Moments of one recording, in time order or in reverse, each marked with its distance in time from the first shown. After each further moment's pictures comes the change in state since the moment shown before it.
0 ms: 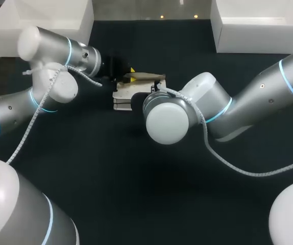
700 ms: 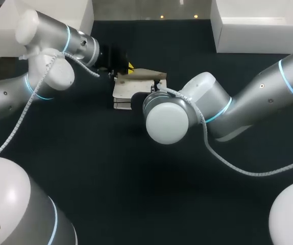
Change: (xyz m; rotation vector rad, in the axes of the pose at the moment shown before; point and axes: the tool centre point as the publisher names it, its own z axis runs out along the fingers) left arm -0.019 0.000 -0.014 -0.030 0.038 0.020; right arm 0.000 0.000 0.001 0.000 0.000 0.000
